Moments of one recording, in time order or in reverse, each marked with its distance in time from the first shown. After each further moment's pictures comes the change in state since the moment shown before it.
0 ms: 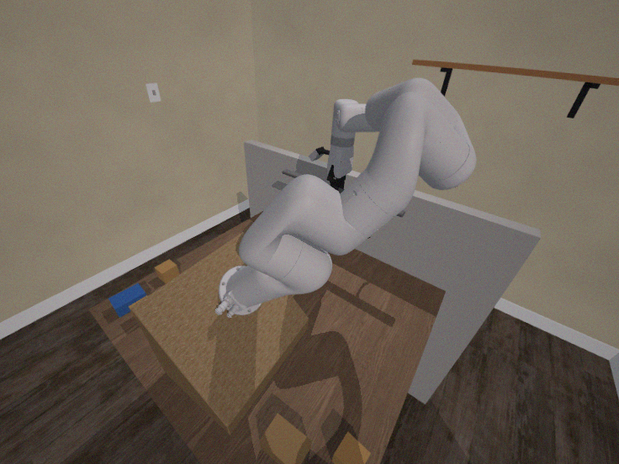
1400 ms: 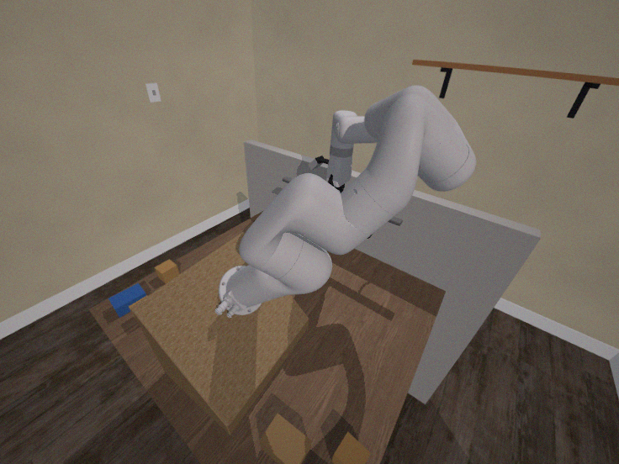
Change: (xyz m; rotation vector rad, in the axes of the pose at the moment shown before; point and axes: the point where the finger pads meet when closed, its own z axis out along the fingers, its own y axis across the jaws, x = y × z) arm 0.000 0.000 0.033 0.000 0.000 0.000
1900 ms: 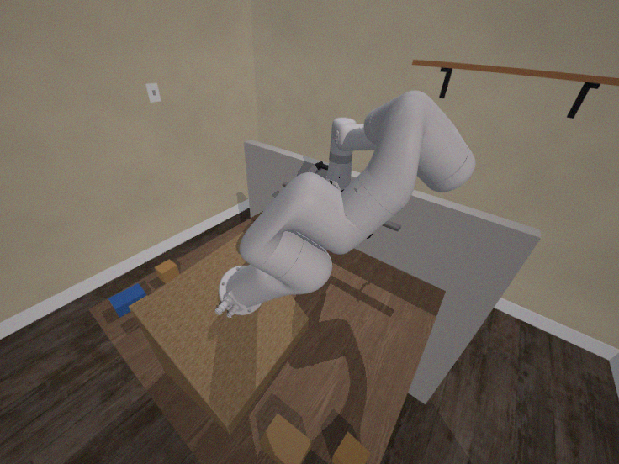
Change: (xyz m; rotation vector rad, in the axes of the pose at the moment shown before) arm 0.000 0.000 0.022 0.000 0.000 0.000
